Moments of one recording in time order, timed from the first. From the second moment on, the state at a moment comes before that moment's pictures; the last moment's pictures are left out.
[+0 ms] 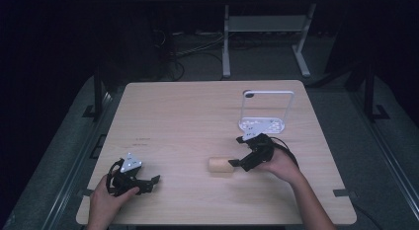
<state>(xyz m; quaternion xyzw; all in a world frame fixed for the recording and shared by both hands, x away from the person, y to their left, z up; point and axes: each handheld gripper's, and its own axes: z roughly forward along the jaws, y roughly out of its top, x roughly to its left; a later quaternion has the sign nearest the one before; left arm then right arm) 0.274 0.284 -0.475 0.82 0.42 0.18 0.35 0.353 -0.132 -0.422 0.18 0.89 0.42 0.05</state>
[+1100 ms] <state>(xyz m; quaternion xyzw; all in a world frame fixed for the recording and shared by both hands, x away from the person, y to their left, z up) 0.274 0.284 -0.475 0.82 0.42 0.18 0.35 0.358 -0.087 -0.451 0.13 0.92 0.36 0.01</state>
